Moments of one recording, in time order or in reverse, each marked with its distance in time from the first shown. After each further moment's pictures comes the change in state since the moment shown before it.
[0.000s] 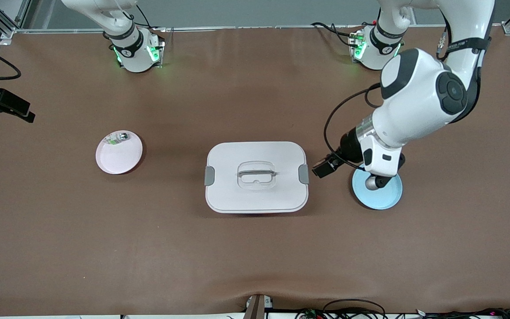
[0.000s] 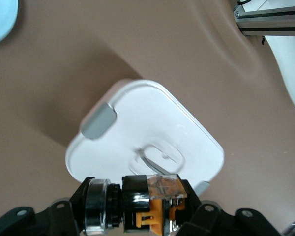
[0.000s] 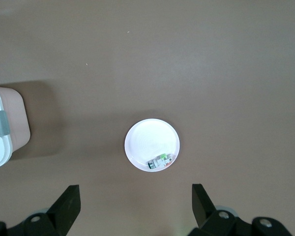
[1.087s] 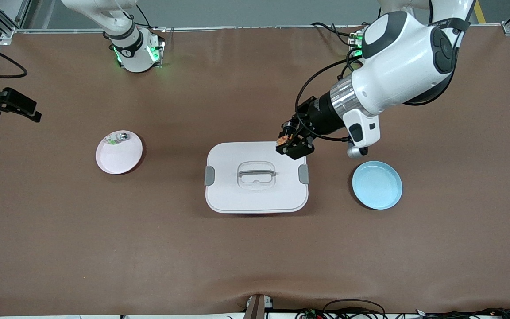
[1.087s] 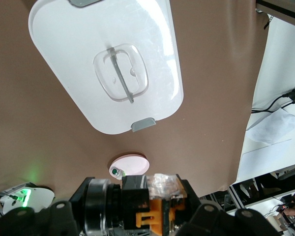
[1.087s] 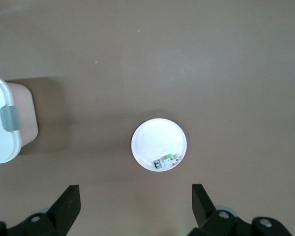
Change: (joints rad) left arm -0.008 -0.014 -0.116 0.067 -0.121 0.057 -0.512; right arm 0.022 0.000 0.015 0.000 0.018 0.000 -0.002
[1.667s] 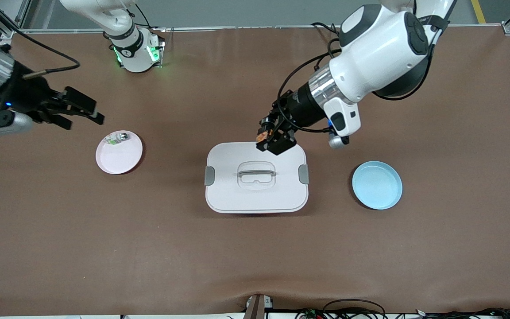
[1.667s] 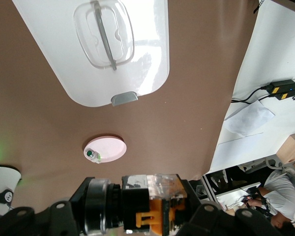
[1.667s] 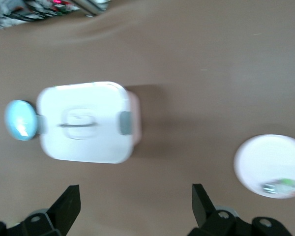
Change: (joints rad) left arm -0.086 0.010 -0.003 -0.001 0.000 0.165 -0.150; right arm 0.137 0.005 0.006 -0.091 0.360 0.235 0.133
